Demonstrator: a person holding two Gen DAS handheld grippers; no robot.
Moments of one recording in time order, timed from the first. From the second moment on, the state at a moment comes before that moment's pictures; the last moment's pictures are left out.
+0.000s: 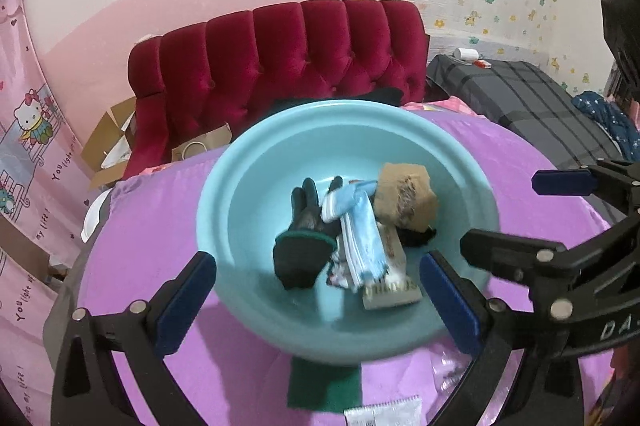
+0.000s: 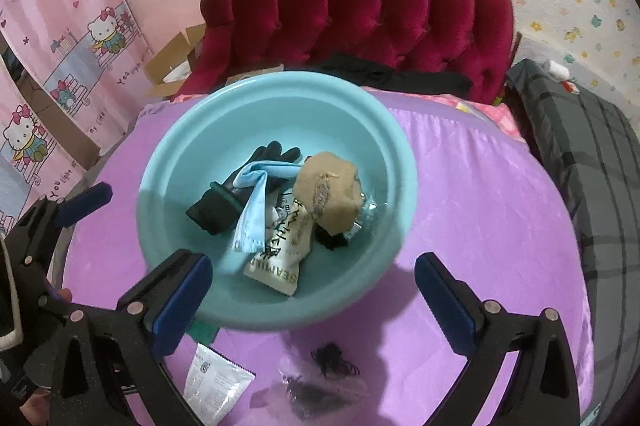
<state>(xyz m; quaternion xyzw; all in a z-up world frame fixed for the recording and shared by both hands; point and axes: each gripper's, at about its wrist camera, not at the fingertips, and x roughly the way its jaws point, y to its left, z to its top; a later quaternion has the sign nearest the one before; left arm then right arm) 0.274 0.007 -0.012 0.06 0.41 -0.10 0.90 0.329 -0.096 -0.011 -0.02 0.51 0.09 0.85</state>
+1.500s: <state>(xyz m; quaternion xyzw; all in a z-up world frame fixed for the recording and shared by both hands) 0.090 0.038 -0.064 0.03 0.44 -0.10 0.89 0.147 -0.118 -0.053 0.00 0.51 0.07 0.86</state>
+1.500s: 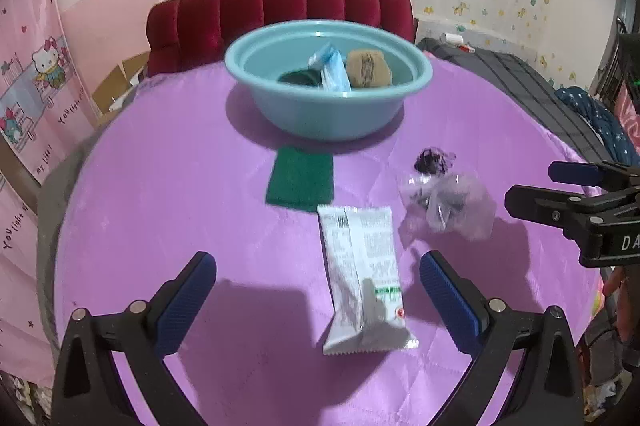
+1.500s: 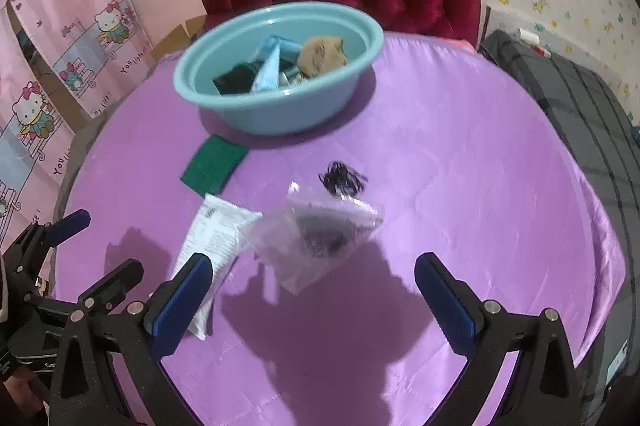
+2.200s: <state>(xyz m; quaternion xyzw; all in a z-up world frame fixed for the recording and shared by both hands) 0.100 0.017 -0.111 0.01 0.47 -0.14 0.87 0.146 -0.138 -0.087 0.03 0.53 0.06 0.84</state>
